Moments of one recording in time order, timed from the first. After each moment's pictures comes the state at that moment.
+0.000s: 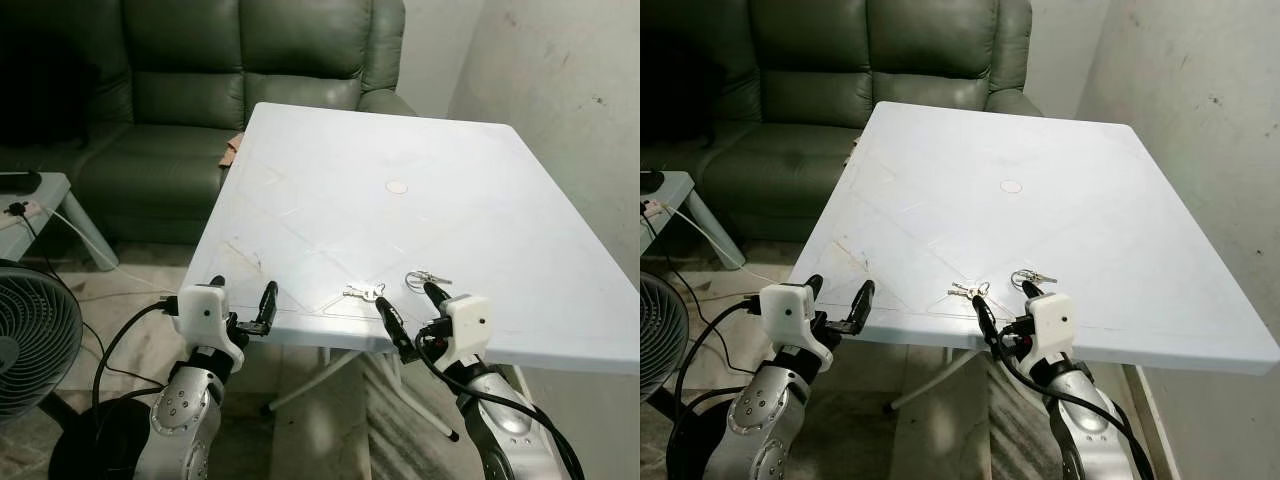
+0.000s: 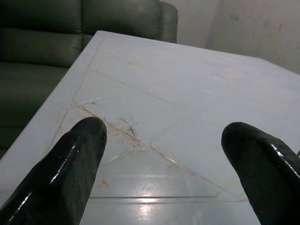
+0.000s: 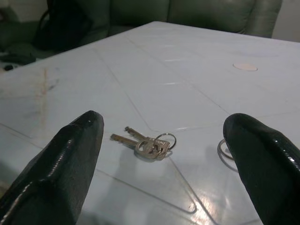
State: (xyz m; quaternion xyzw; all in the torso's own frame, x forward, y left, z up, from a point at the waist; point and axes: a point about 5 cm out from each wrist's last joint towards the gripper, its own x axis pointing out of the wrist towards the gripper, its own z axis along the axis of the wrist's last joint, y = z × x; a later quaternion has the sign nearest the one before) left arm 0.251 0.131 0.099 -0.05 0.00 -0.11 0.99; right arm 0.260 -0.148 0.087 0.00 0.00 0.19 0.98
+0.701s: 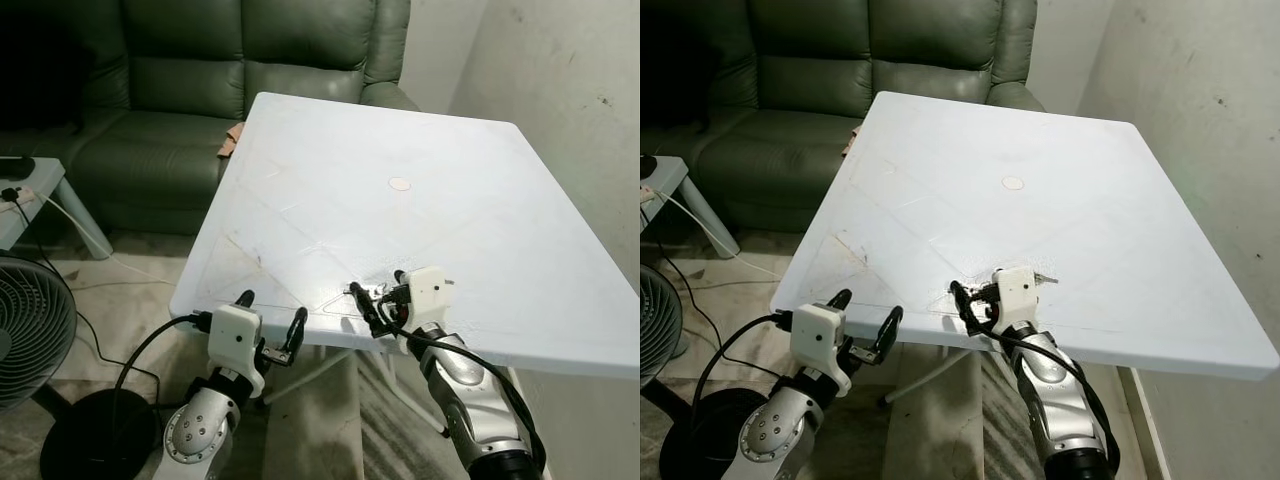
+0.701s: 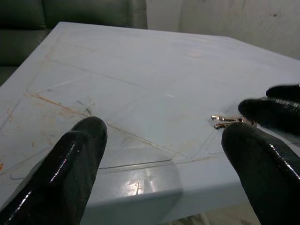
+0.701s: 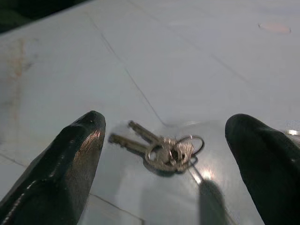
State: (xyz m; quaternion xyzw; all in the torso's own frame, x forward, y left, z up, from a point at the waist) left arm 0.228 0.108 0.094 -0.01 0.00 -0.18 0.98; right arm 0.298 -0.117 0.077 0.02 0.08 0.17 0.98
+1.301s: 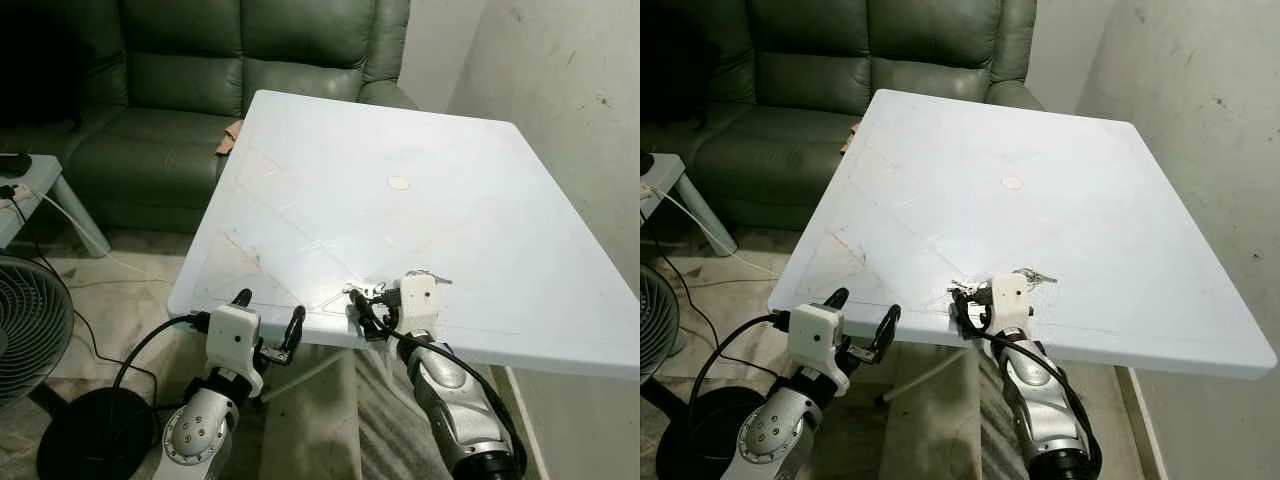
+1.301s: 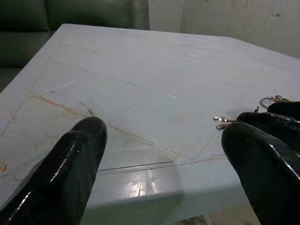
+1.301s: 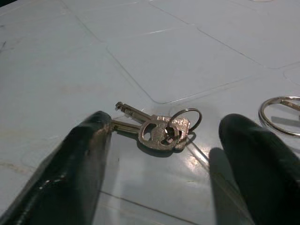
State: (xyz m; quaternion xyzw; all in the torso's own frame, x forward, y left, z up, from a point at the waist) left arm 0.228 0.109 0.095 0.00 0.00 -0.17 0.99; right arm 0.297 -0.106 0.067 0.03 0.11 0.12 0.99
